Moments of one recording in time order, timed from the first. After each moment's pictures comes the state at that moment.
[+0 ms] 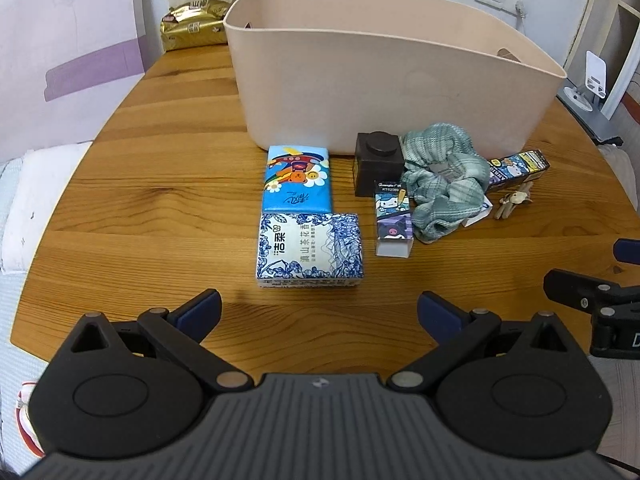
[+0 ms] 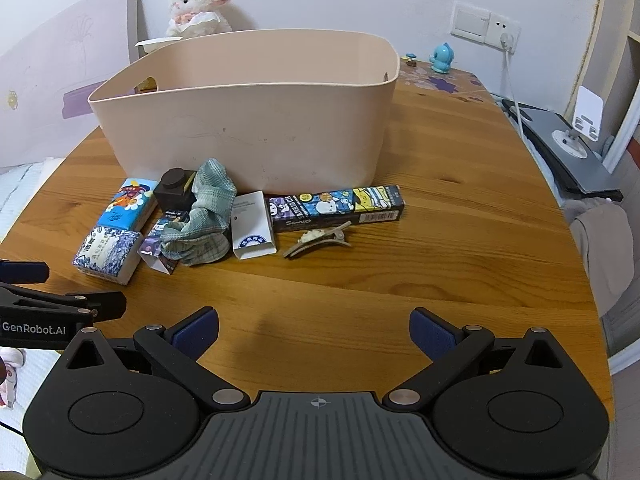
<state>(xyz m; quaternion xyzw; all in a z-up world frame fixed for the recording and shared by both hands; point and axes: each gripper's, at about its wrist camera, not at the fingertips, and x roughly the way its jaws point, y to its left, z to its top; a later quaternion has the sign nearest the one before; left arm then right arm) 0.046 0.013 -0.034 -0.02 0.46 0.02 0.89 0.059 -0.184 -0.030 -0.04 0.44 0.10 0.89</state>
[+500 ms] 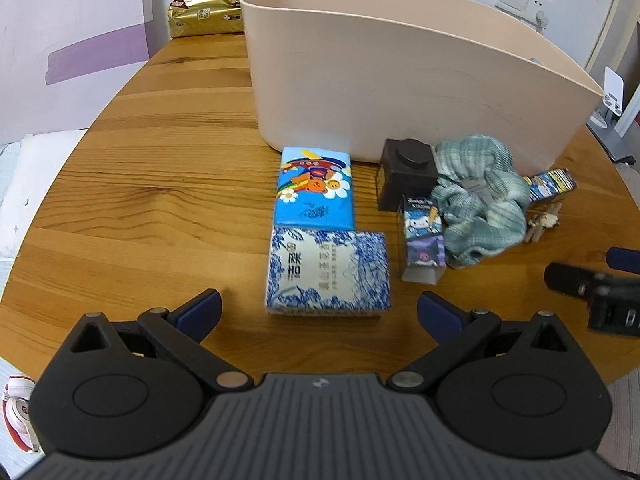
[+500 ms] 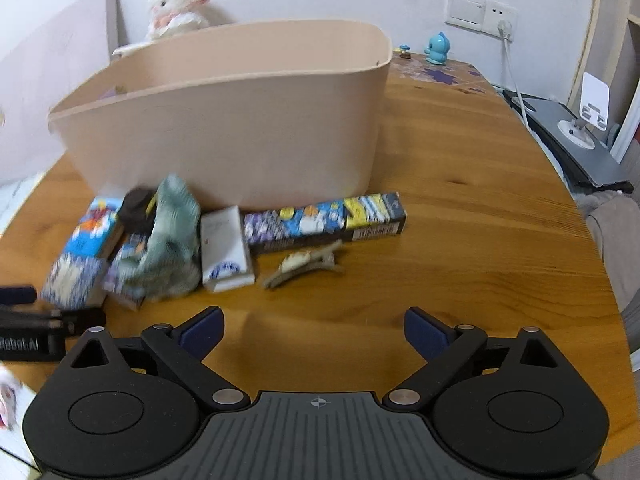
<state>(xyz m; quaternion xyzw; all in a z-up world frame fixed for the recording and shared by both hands) 0.071 0.027 -0.050 -0.04 0.46 0.03 0.89 0.100 -0.190 -0.050 -0.01 0.44 0.09 0.90</state>
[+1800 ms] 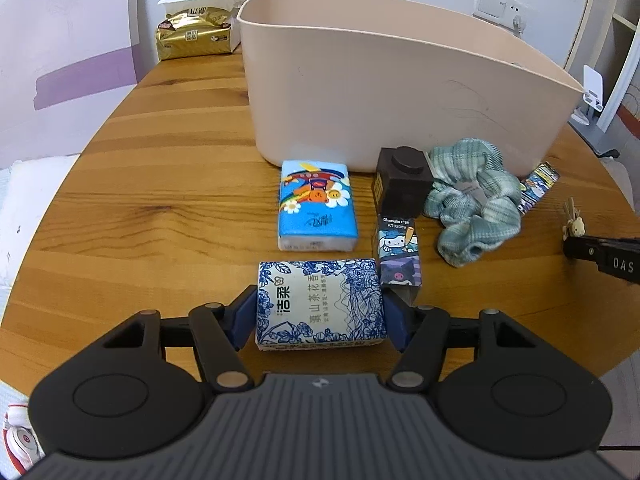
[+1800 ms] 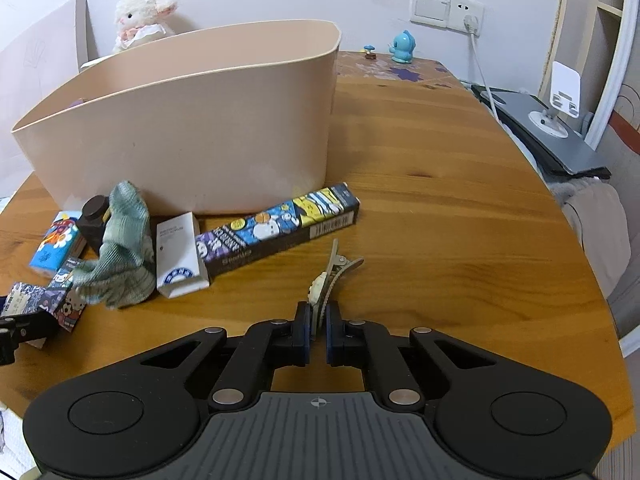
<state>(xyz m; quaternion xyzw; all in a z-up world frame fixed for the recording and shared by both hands) 0.063 0.036 -0.050 -0.03 0.43 0.00 0.90 0.096 -0.204 -0.058 -0.01 0.43 0.05 0.90</state>
